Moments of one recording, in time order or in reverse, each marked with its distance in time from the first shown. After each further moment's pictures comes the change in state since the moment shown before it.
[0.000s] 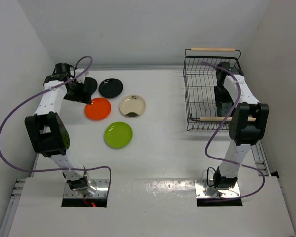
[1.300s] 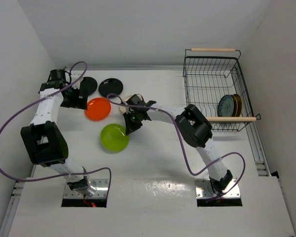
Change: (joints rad) left arm 0.040 -0.136 -0.146 0.015 -0.049 -0.035; right arm 0.873 0.349 0.043 0.617 -0.813 0.377
